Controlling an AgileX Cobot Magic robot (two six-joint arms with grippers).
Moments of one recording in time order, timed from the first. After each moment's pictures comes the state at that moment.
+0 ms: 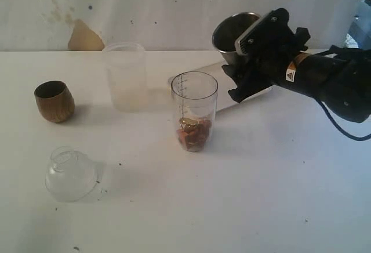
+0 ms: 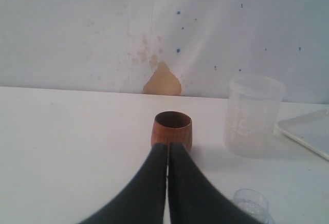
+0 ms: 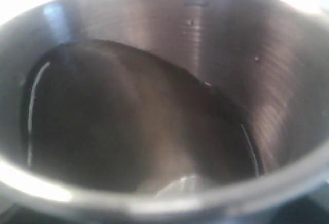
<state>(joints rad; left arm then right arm) -0.05 0.00 0.00 -0.08 0.13 0.00 0.15 1.72 -0.90 -0.46 -0.47 -0.10</state>
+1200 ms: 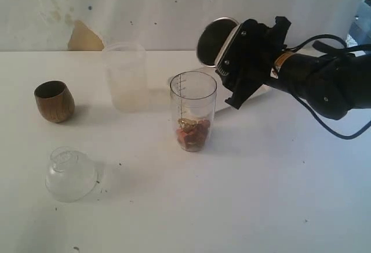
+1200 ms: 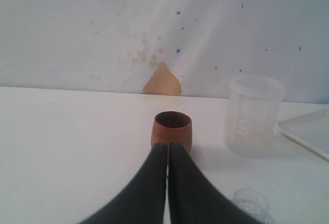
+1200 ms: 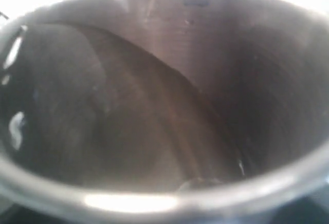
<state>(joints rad) -0.05 0.00 0.00 -0.08 0.13 0.00 0.21 1.75 -0.94 -0.31 -0.44 -0.56</state>
